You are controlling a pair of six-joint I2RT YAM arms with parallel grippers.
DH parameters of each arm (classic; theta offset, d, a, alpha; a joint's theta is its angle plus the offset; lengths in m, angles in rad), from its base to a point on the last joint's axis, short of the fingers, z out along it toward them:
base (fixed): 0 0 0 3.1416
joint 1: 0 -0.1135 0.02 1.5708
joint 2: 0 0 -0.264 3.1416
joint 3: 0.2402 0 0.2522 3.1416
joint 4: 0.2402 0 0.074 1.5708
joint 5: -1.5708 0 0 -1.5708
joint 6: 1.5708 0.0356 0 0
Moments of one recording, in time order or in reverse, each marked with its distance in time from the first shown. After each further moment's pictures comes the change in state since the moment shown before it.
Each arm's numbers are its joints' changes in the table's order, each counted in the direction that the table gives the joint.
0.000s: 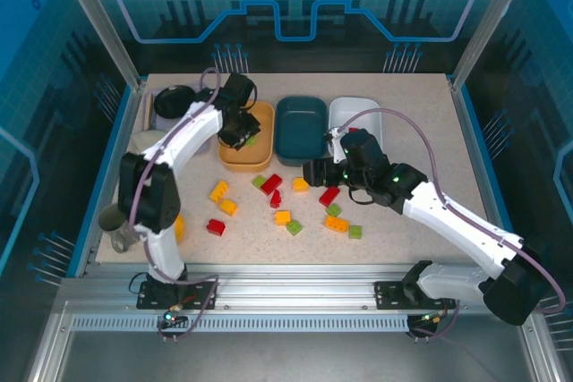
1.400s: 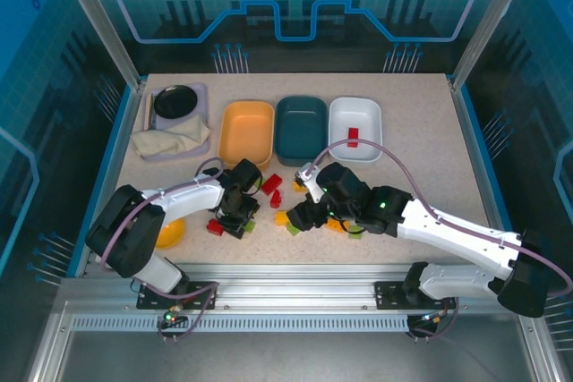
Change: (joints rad) left arm 0.247 -0.379 -0.908 -0.276 -0.106 -0.649; right arm -0.293 -0.036 -0.075 0.045 -0.048 -0.208
